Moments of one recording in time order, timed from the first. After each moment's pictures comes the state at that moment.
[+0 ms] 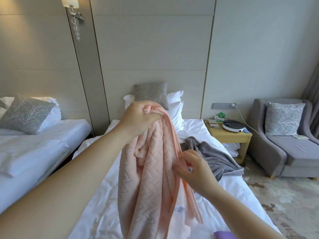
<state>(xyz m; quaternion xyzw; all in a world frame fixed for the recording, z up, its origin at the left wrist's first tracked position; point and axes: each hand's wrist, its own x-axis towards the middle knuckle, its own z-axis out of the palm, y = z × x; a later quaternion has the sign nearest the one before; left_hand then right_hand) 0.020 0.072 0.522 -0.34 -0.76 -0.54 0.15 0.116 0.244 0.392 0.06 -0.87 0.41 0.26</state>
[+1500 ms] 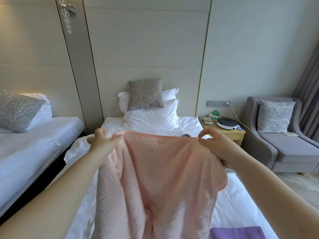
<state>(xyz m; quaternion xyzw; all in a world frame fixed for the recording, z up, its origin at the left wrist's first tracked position) -0.054 0.013 0.422 0.07 -0.86 -0.50 0.09 0.102 0.313 0.450 -0.14 -0.77 0.61 0.10</state>
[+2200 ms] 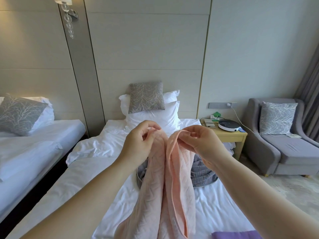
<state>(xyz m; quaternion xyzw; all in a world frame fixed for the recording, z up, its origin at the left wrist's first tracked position) 0.032 0.076 0.458 -0.30 -0.75 -0.57 0.14 0.095 0.250 0.471 -0.06 -0.68 0.70 0.19</state>
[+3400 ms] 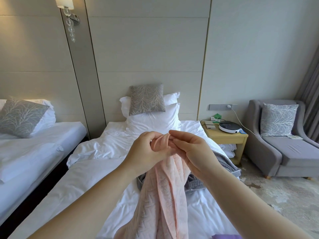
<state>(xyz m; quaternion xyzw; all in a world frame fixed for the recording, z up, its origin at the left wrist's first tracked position) 0.041 0.082 0.454 -0.33 -0.78 -0.53 0.06 0.095 0.234 0.456 0.01 -0.54 0.84 0.12</state>
